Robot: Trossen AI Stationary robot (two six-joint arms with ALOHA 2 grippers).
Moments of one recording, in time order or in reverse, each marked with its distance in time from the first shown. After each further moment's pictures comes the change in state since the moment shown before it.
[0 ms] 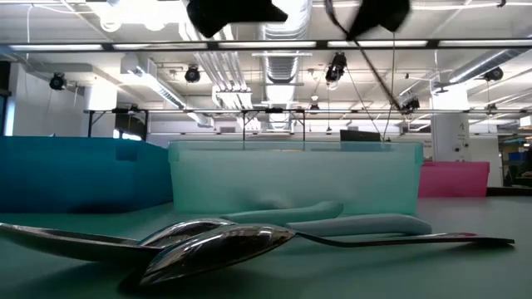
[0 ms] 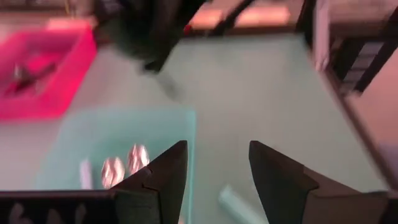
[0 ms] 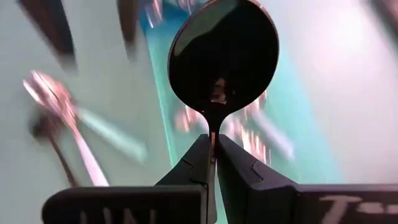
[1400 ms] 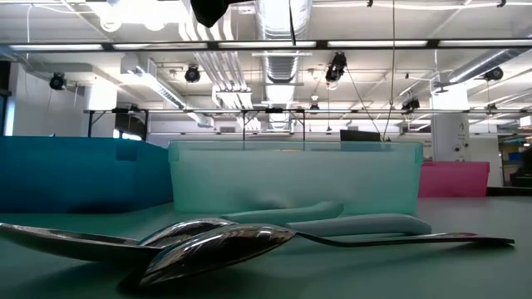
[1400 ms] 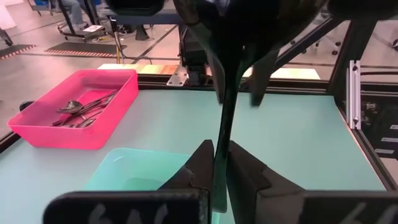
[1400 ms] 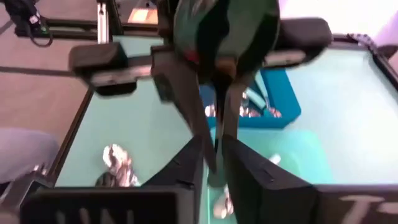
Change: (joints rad) left arm 0.003 0.000 -0.031 0.227 -0.175 0.033; right arm -0.029 -0.035 0.005 0.406 -0.112 -0.316
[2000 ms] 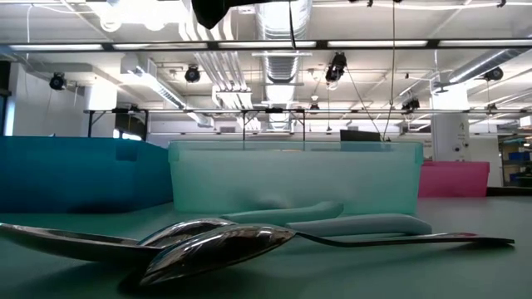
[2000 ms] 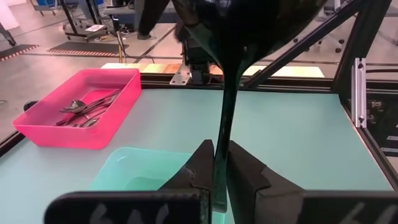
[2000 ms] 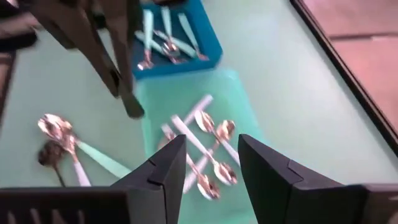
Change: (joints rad) left arm 0.012 -0.001 0.000 -0.007 0.001 0.007; right arm -0.007 -0.153 0.004 -0.384 0.167 0.194
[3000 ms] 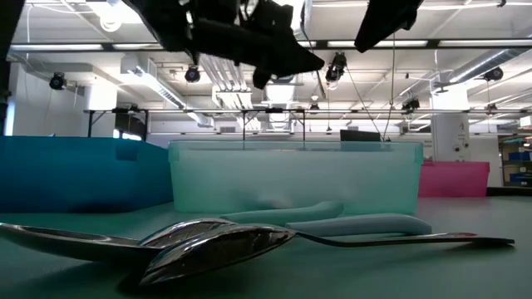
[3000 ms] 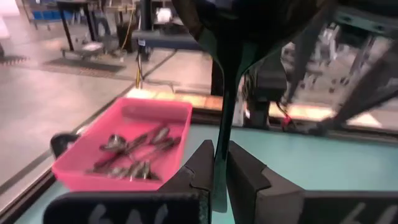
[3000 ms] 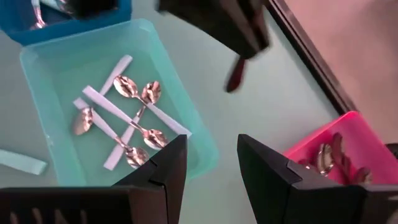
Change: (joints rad) left arm 0.572 0.104 0.001 0.291 0.592 0.123; right arm -0.174 0.014 0.000 -0.229 0.041 0.085
